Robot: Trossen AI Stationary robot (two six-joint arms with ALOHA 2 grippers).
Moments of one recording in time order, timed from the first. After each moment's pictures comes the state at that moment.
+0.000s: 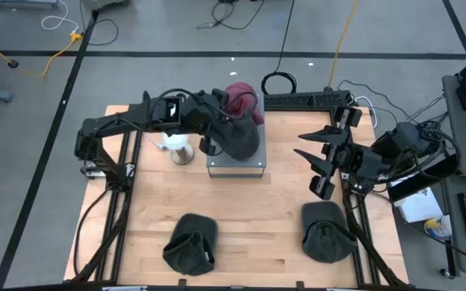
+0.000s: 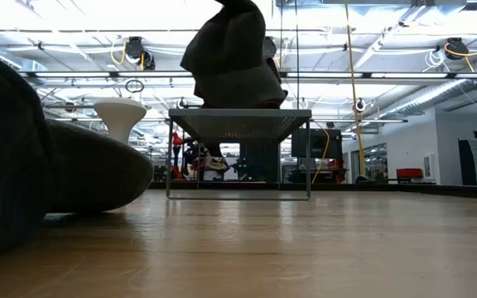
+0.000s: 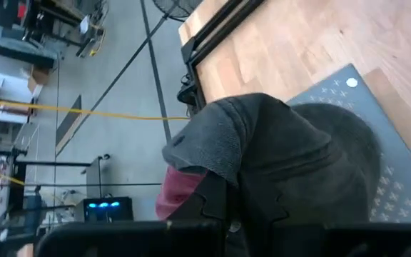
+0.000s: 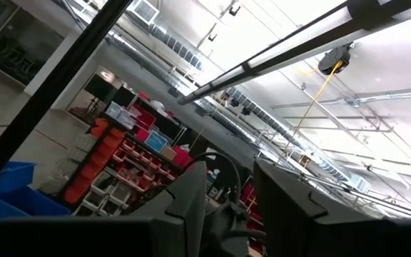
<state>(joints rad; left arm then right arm) 0.11 1.65 1.92 -0.92 -0.29 0.84 0.47 1.18 1.49 0.20 0.45 -0.84</state>
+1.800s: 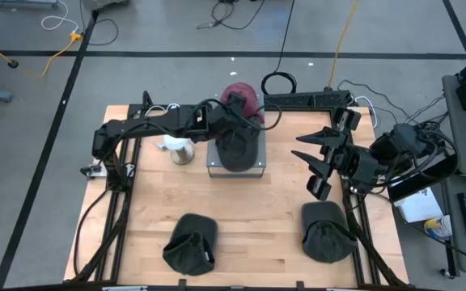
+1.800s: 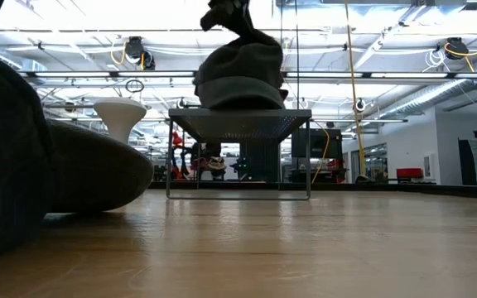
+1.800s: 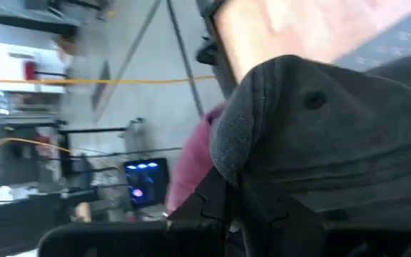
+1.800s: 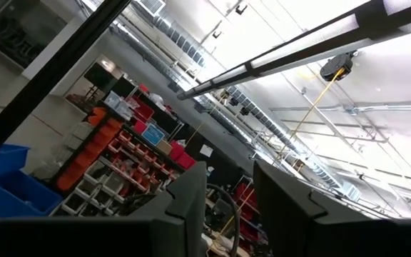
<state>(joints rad) 0.12 1.81 1.92 -0.80 -0.51 0.94 0.47 1.19 1.49 0.19 0.45 -0.90</state>
